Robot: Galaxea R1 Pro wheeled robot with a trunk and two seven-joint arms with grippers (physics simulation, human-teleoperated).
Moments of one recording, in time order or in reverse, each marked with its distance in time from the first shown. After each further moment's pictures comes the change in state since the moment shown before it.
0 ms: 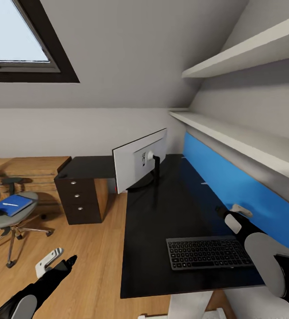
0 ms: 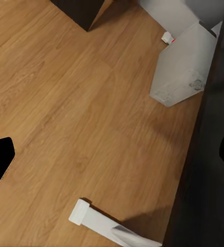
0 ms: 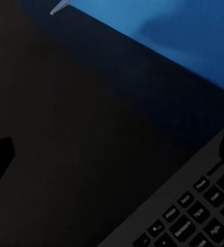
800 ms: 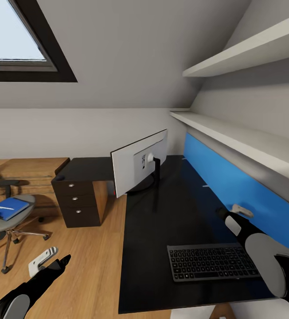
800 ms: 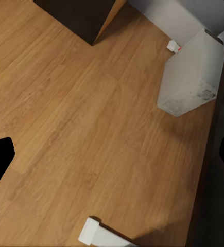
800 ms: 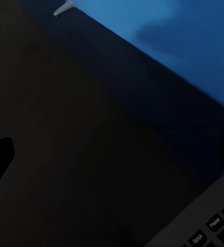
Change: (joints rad) left arm 0.000 0.062 0.001 0.002 0.000 -0.001 -0.002; right arm 0.000 -0.005 0.005 0.018 0.076 -0.002 0.002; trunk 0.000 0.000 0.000
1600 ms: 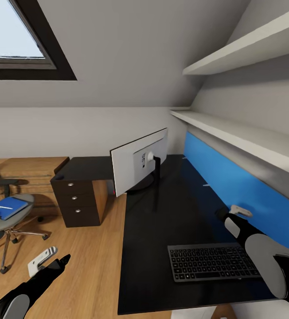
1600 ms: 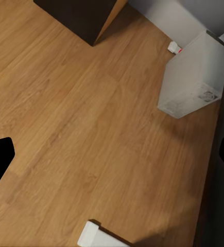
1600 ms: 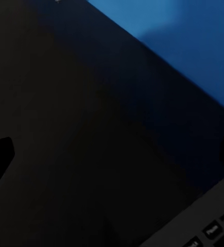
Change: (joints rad) left arm 0.000 -0.001 0.003 -0.002 0.002 -0.004 0.002; right arm 0.000 -0.001 0.047 0.020 0.039 0.004 0.008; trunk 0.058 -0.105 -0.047
